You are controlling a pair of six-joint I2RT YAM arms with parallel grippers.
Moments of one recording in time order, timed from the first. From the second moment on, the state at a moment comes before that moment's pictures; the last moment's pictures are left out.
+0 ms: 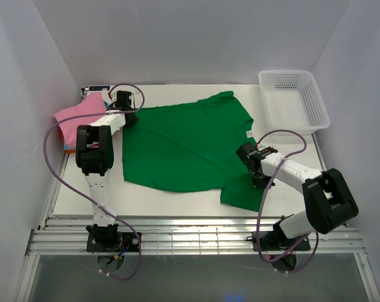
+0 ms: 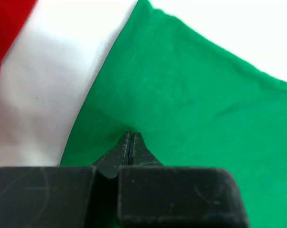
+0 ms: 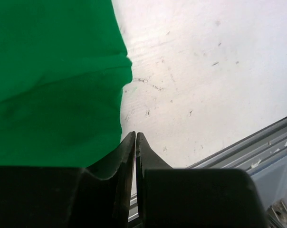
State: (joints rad) left arm -0.06 2.18 1.58 -0.28 -0.22 -0.52; right arm 0.51 1.47 0.78 -0.87 0.51 0.60
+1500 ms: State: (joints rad) left arm -0.44 1.36 0.73 -0.47 -0.49 -0.76; right arm 0.72 1.07 0.71 -0.15 -0.14 0.38
